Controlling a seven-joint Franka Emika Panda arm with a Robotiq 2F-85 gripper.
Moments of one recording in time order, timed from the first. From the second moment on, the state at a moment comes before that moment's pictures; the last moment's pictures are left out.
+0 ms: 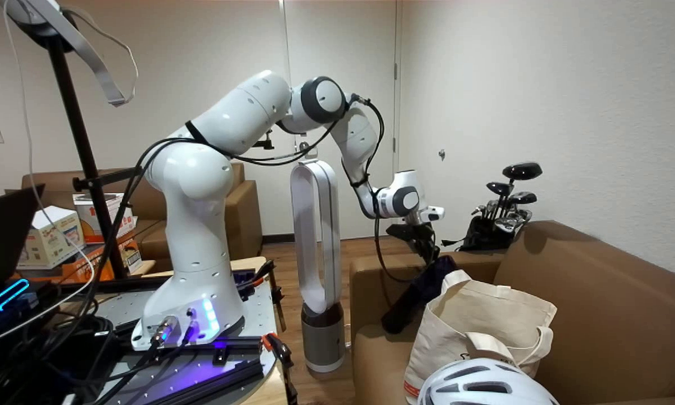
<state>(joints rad) 0.51 0.95 -0.28 -1.70 -0.09 2.79 0.40</state>
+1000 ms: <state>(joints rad) 0.69 0.59 -0.51 -2.03 -0.21 3.01 0.48</state>
